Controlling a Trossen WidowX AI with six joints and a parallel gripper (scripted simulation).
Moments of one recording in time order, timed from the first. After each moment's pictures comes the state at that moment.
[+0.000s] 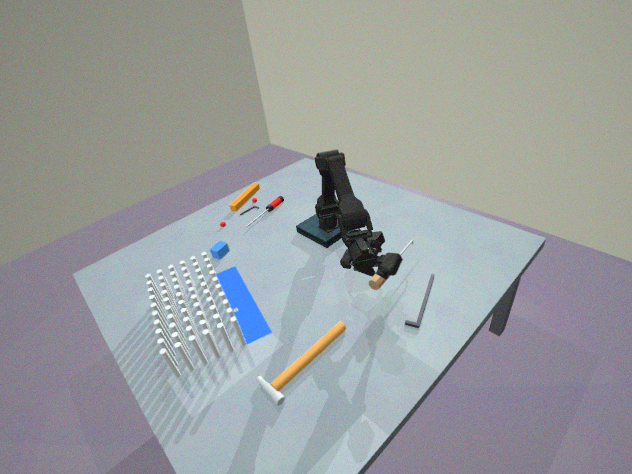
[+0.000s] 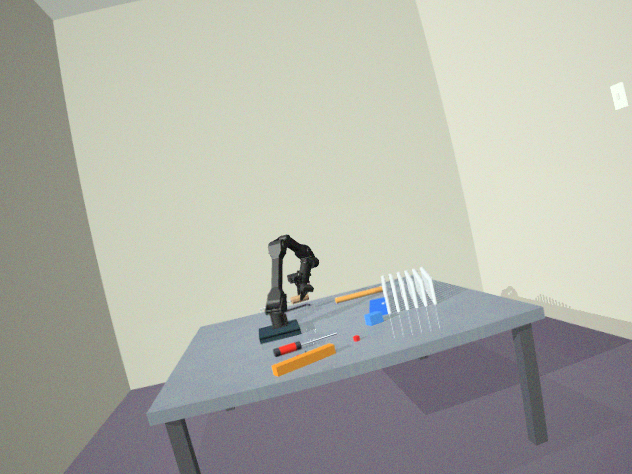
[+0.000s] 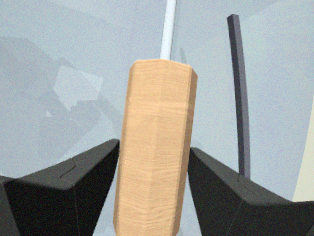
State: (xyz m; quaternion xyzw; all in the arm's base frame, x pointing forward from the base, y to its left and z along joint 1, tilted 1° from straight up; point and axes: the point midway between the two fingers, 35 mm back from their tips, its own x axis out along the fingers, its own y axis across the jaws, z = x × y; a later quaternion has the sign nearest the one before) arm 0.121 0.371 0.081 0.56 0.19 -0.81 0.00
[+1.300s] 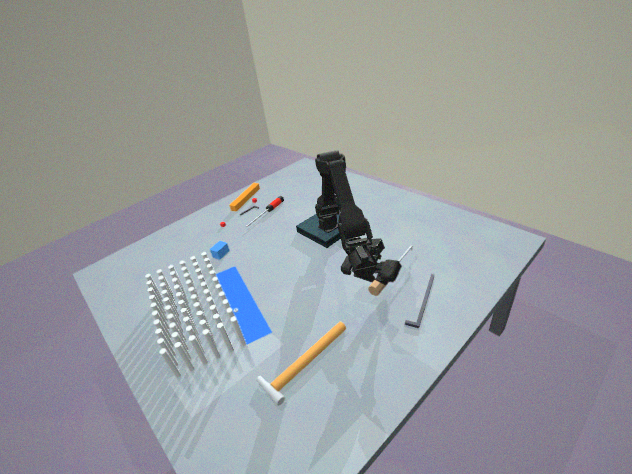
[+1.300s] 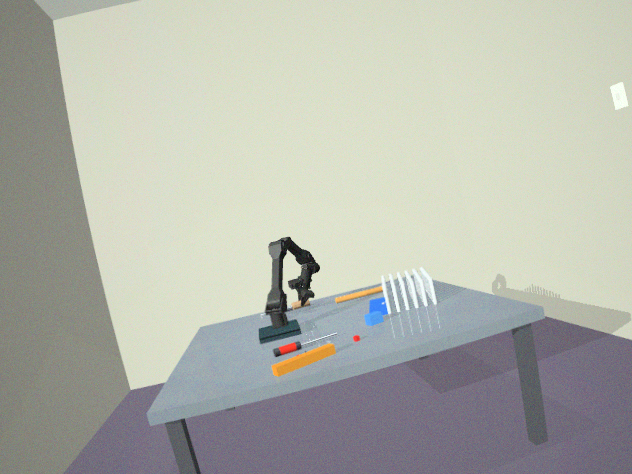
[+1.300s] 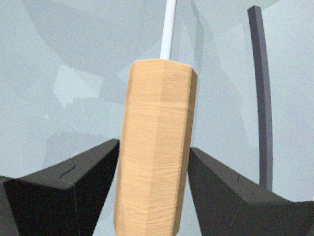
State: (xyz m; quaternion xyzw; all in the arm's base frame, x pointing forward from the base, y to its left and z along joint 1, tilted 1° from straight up) arm 0.119 0.367 0.051 0.56 0.19 -0.81 0.00
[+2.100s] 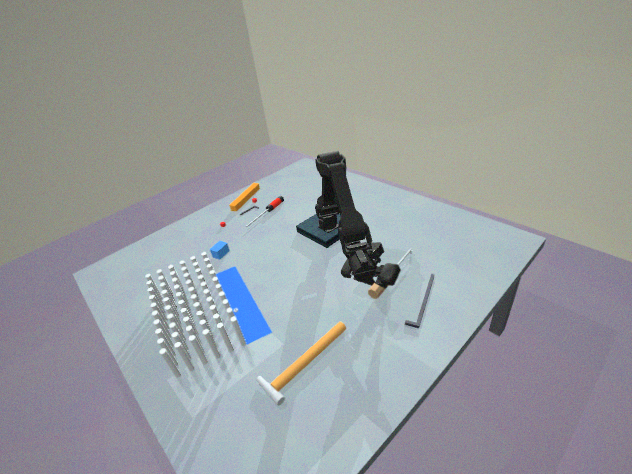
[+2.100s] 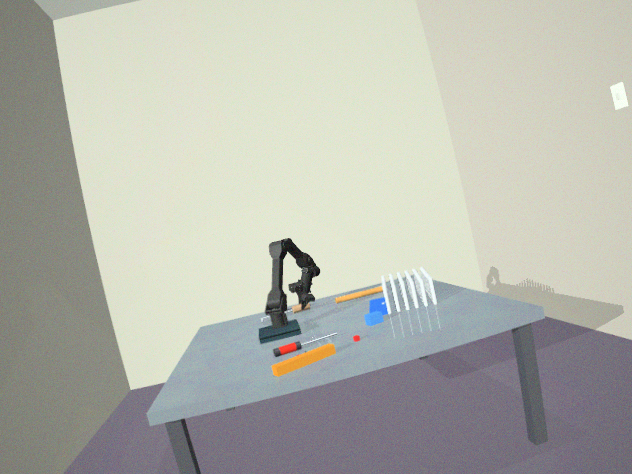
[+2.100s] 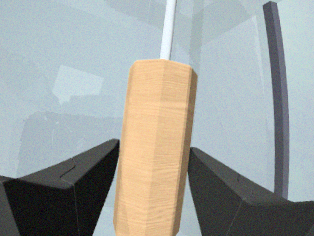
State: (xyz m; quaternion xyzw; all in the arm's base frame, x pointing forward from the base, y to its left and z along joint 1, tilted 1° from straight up) arm 0.117 0.364 0.034 0.56 0.19 -0.81 0.00
